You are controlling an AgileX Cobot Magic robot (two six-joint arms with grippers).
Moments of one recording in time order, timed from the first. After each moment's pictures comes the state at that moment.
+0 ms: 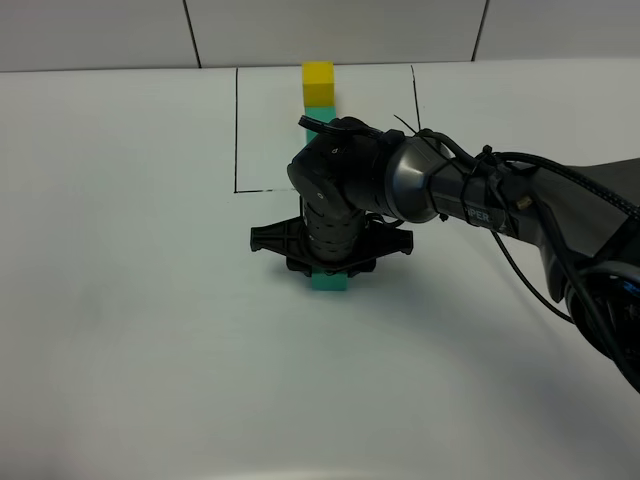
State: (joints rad) left arm -0.04 0.00 -0.51 -0.04 1.08 0.00; right arm 0.79 2.23 -1.62 -0.15 0.82 0.88
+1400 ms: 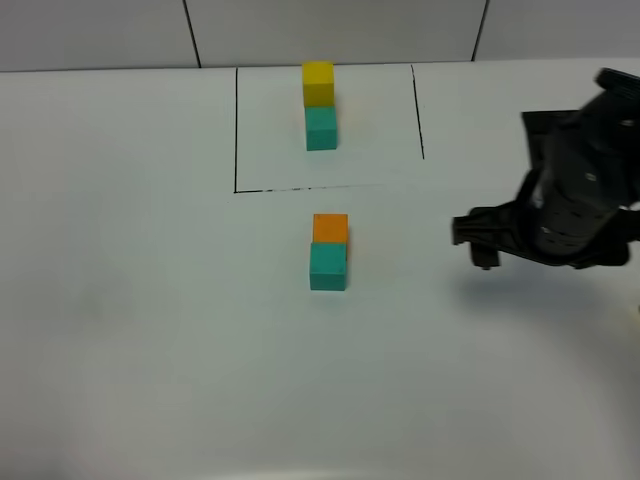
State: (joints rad) left arm -0.04 0.00 -0.51 -0.04 1.08 0.00; right arm 0.46 1.59 -0.98 -0.26 0.82 0.65
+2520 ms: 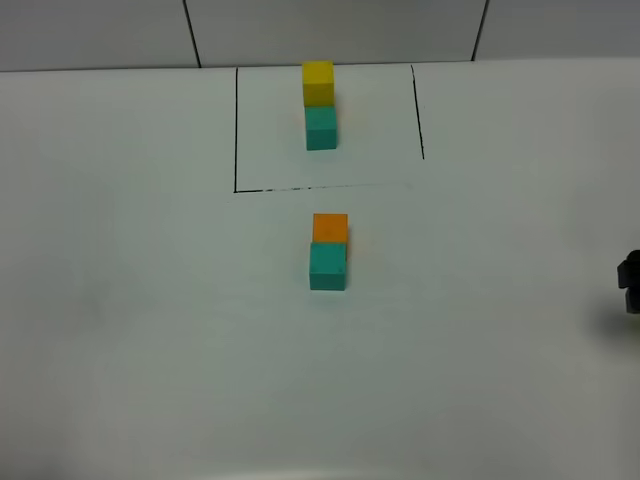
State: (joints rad) left arm -0.04 0.00 -0.51 -0.04 1.08 0.00; right arm -0.02 1.43 -0.74 -0.15 0.70 0.16
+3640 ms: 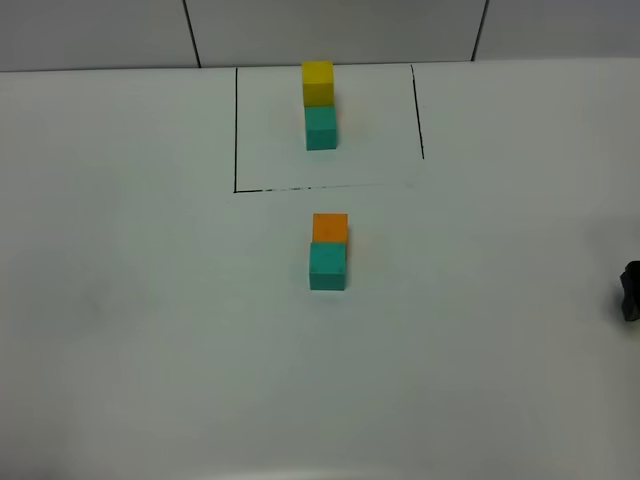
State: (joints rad) left arm -0.04 0.00 -0.51 -0.04 1.08 0.00; right arm -0.19 1.78 -0.85 0.01 0.58 -0.22
